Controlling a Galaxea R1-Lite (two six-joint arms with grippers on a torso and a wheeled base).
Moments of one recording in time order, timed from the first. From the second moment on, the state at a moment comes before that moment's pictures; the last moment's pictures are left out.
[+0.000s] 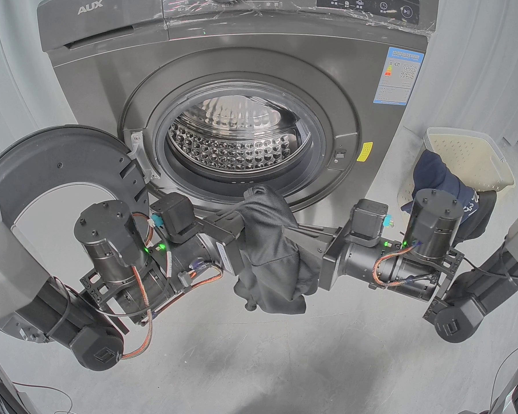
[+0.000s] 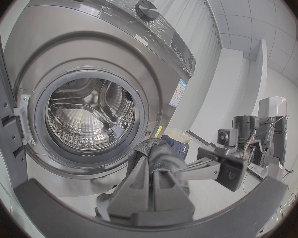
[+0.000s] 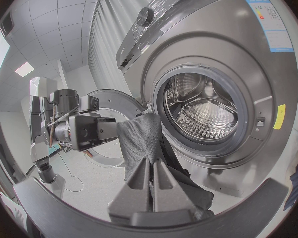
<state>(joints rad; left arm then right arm) -0.64 1.88 -0.60 -1.42 -0.10 -0.14 0.65 1.91 -0.70 -1.24 0.32 0.02</state>
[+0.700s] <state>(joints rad) -0.66 1.88 -0.60 -1.43 -0.09 -0.14 0.64 1.85 -0.64 -1.23 0.31 0.02</state>
